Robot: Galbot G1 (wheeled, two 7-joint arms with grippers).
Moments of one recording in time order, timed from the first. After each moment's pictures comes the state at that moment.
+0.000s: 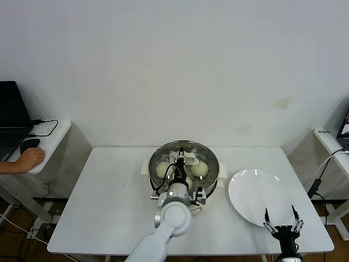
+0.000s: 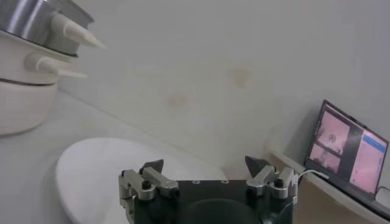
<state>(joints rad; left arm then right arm) 0.90 -1.51 0.13 -1.70 1.54 0.58 0.31 -1.57 1.52 0.88 1.72 -0.31 0.37 0.01</state>
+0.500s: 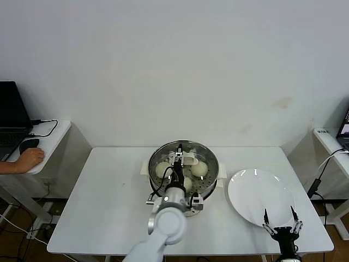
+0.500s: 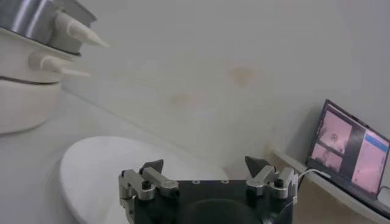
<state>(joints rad) 0.95 -1.45 0.13 -1.83 1.46 0.58 0.28 -1.59 1.52 0.88 1.73 -0.32 0.37 0.01</state>
